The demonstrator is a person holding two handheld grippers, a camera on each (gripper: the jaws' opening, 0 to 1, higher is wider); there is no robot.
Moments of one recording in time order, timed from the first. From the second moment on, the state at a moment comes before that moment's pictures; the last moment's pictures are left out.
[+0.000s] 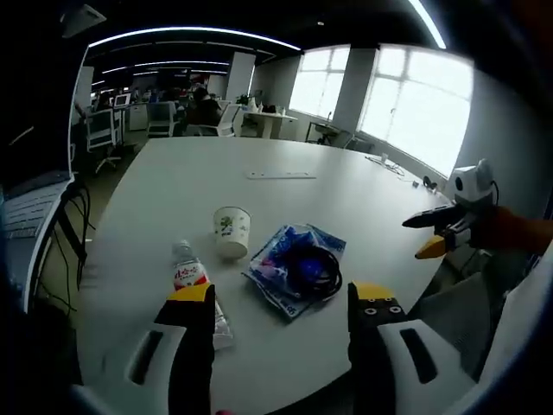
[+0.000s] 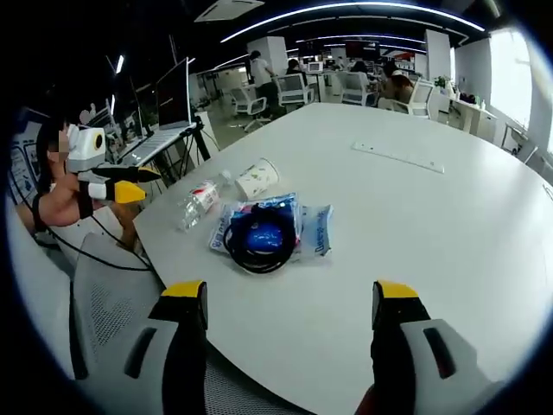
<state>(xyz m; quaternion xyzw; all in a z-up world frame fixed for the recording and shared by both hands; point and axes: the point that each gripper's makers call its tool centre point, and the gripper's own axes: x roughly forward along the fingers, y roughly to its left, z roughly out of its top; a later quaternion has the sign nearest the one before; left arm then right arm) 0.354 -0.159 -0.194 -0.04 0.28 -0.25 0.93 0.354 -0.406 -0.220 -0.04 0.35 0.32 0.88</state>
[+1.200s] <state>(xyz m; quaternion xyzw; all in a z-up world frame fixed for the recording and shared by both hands) 0.355 -0.155 -0.194 -0.05 0.28 -0.24 0.93 0.353 -0.406 -0.219 -0.04 0.35 0.32 0.88</state>
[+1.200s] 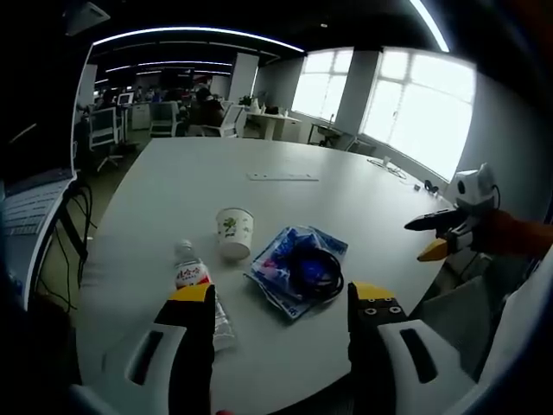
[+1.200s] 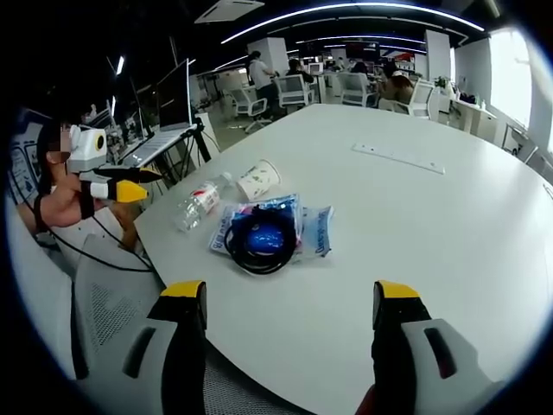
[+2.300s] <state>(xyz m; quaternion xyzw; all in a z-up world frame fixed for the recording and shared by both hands) 0.362 -0.149 -0.198 -0.06 0.29 -0.23 0.93 0.351 -0.408 -0.221 -0.03 0.35 0.31 0.88</state>
